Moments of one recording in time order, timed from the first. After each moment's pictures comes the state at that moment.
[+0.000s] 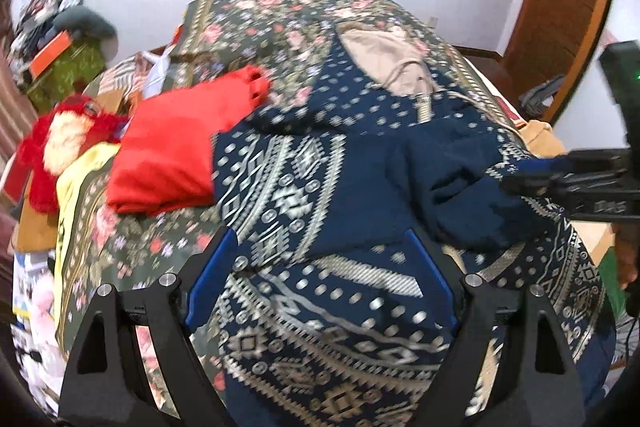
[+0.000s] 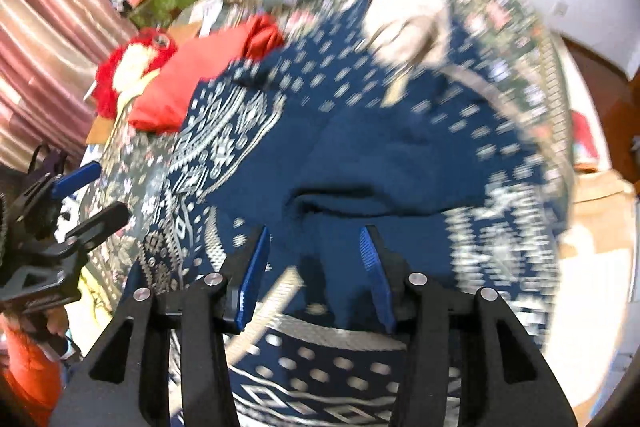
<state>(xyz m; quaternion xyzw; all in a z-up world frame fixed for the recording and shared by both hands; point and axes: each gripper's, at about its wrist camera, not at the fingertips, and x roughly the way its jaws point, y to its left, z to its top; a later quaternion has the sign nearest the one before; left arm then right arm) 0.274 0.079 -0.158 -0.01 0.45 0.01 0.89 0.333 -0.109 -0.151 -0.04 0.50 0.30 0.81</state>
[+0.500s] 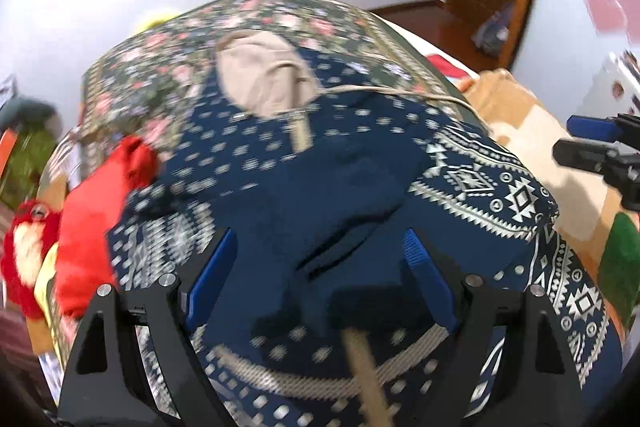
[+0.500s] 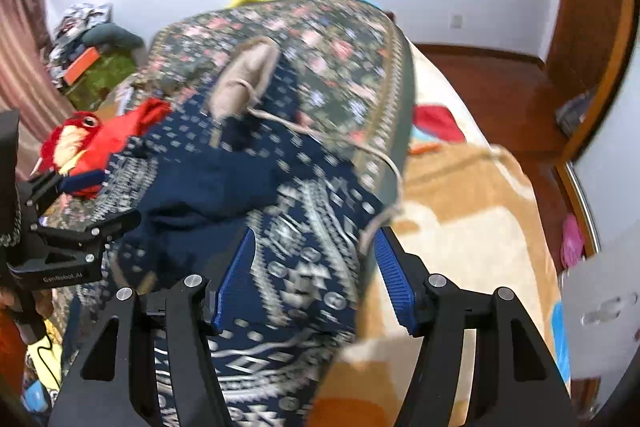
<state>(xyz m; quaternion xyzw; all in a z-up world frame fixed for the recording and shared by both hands) 0.358 -0.056 -0.187 0.12 0.47 -0.09 0.87 0.337 -0.235 -0.168 0.01 0.46 0.16 0.87</state>
